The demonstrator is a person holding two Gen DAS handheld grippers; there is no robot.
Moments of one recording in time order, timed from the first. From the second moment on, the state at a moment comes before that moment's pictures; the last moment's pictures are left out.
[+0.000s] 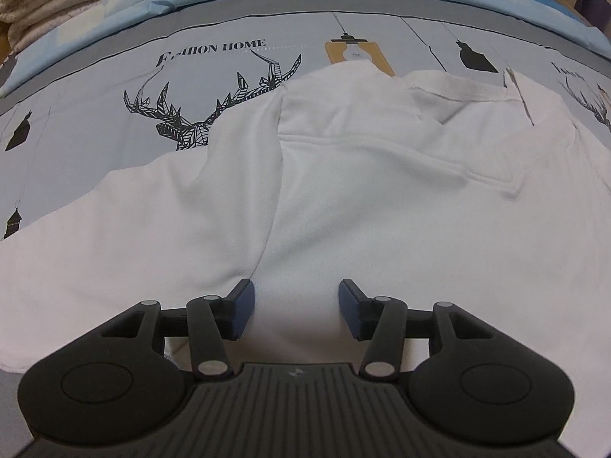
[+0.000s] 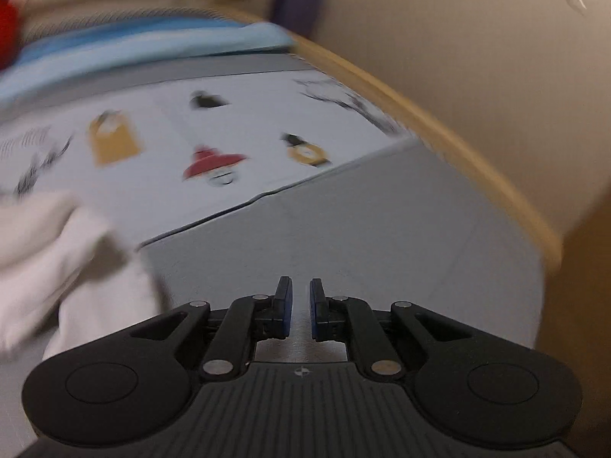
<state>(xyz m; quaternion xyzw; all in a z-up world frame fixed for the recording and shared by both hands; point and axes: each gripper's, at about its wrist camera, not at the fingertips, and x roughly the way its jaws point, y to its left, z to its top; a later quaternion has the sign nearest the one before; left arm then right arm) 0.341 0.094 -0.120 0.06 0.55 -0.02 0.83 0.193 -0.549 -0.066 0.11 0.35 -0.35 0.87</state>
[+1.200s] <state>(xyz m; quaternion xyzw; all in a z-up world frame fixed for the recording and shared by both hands) 0.346 0.082 -0.124 0.08 0.54 -0.01 0.84 0.212 -0.567 -0.114 0.41 0.32 -0.31 0.79</state>
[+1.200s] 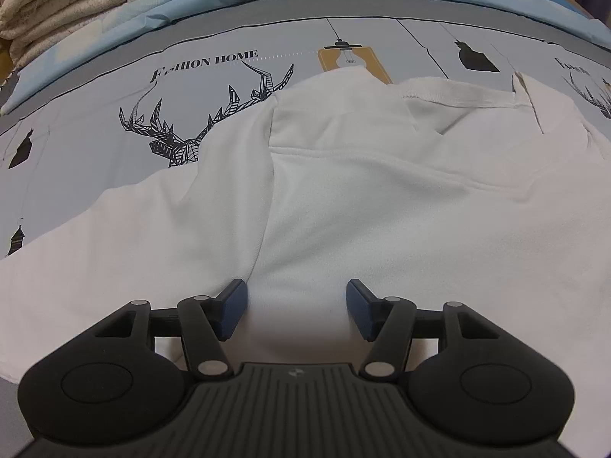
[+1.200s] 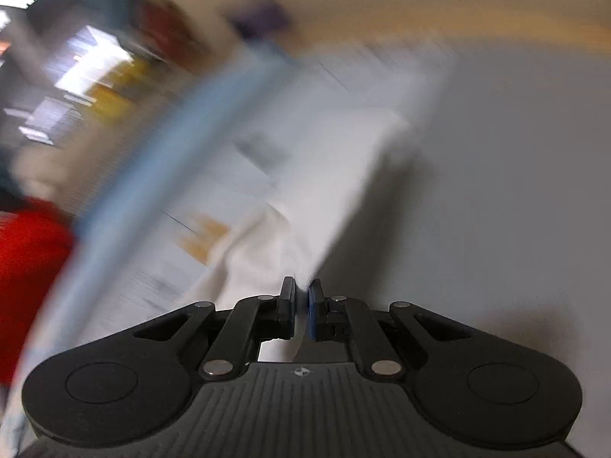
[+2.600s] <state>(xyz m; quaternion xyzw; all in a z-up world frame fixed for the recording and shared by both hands) 0.404 0.133 -0.120 -0.05 0.44 0.00 0.90 0.358 -0.315 -0.131 0.10 0.42 0.04 0.90</state>
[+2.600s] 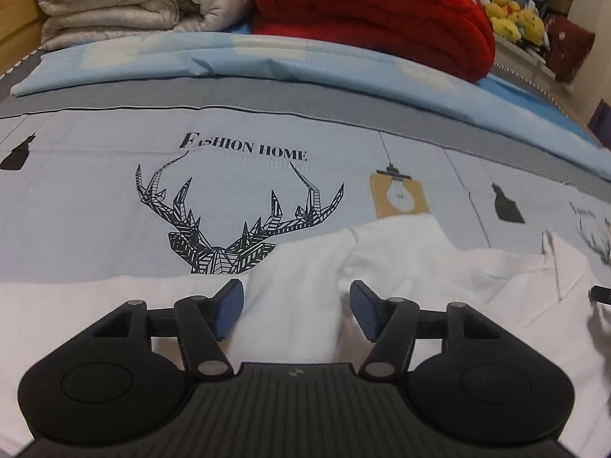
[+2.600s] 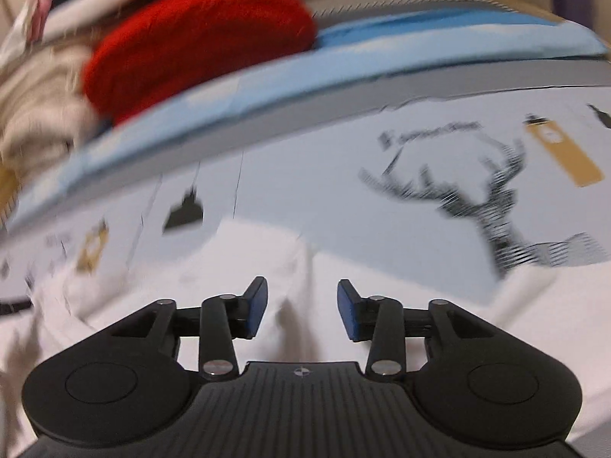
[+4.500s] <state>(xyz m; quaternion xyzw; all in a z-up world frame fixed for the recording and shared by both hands) 0.024 0.071 -0.110 0.04 0.53 -0.16 0.83 -0.007 -0.228 -0.090 0.06 0.50 0.13 0.85</state>
